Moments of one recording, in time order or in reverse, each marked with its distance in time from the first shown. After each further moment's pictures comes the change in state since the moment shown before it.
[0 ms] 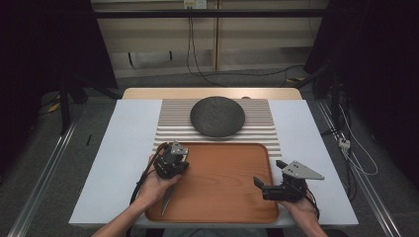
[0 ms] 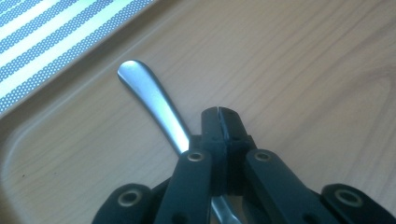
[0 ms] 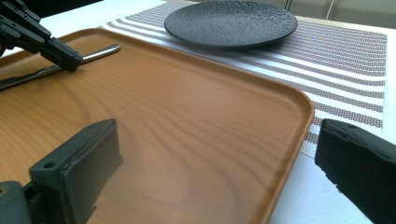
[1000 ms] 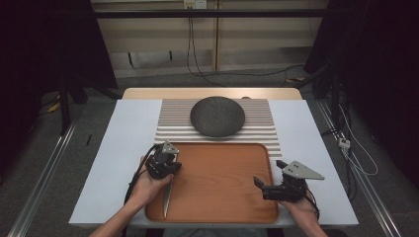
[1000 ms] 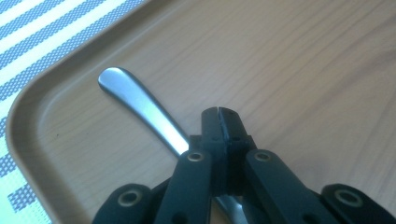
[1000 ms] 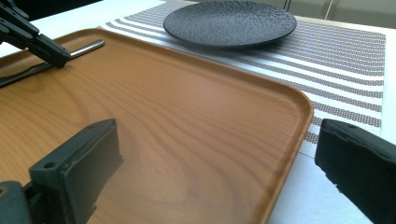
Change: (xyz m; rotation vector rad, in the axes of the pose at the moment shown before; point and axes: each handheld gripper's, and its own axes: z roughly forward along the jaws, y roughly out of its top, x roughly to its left) left arm 0.014 -0.012 -0.012 0.022 0.004 -0.045; right arm 0.000 0.000 0.000 -0.001 -0.003 0.001
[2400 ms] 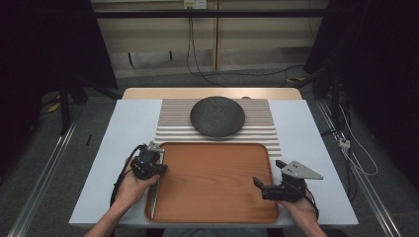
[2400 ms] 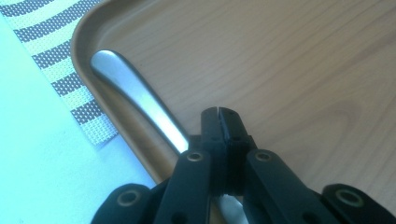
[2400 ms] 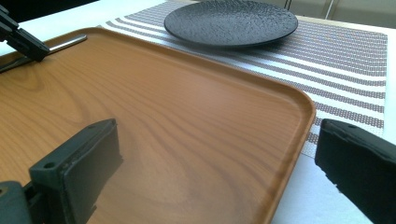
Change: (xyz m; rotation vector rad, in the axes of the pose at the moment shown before) left arm 0.023 -0.019 -0.022 0.070 0.008 -0.080; right arm 0.001 0.000 0.002 0.001 -0.001 -0.002
